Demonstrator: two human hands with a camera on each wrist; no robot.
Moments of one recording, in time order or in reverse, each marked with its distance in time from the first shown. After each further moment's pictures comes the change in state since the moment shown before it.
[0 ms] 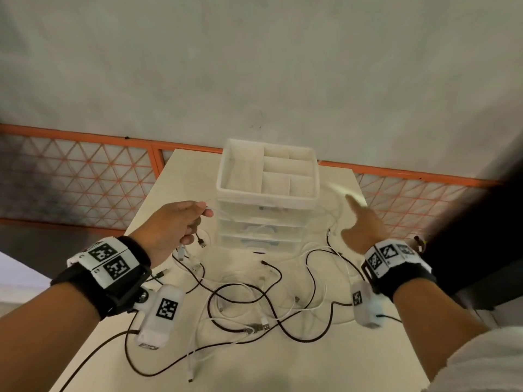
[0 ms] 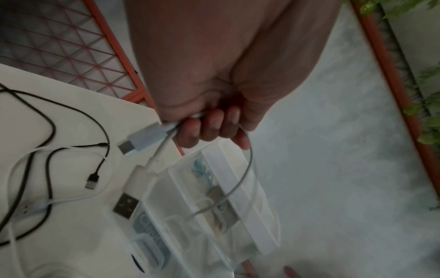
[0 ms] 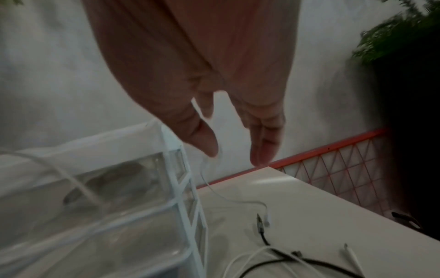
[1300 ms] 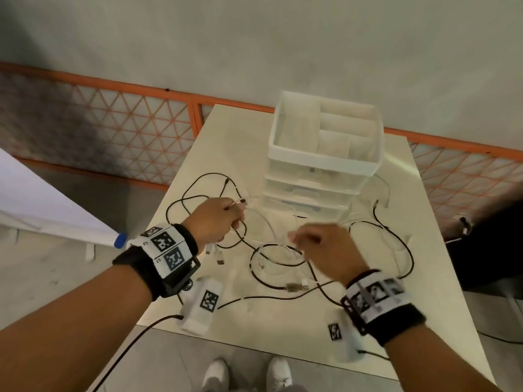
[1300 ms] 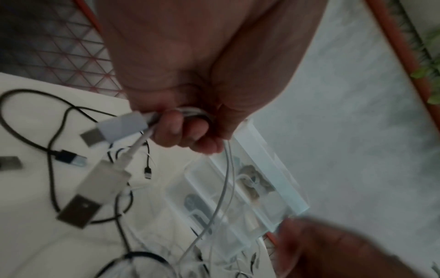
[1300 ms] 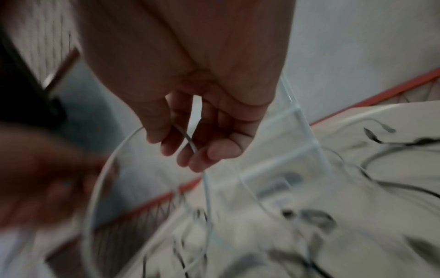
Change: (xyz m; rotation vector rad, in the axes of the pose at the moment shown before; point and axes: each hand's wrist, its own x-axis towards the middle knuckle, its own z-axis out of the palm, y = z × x) left_hand -0.026 -0.056 -0.018 0.311 0.034 -0.198; right_hand -0.097 -0.062 0.122 0.224 -0.267 -0.420
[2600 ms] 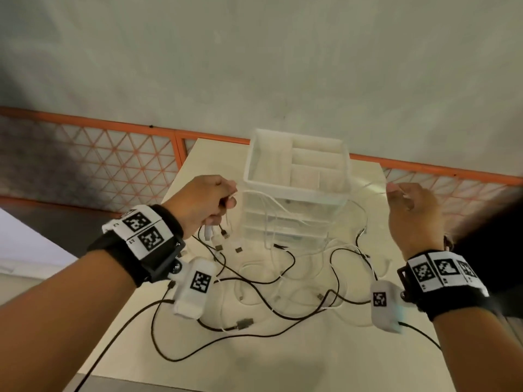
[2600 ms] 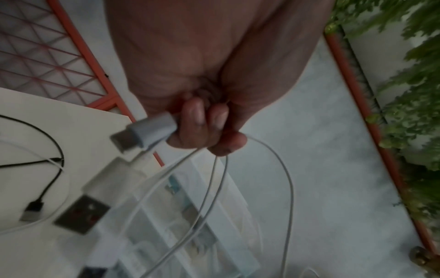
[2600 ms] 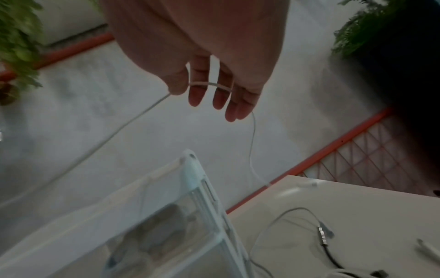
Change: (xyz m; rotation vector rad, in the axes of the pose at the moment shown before) left_hand 0.011 0.092 -0.013 -0.270 -0.048 0.164; right_hand 0.027 0.039 -0.153 0.014 0.773 0.192
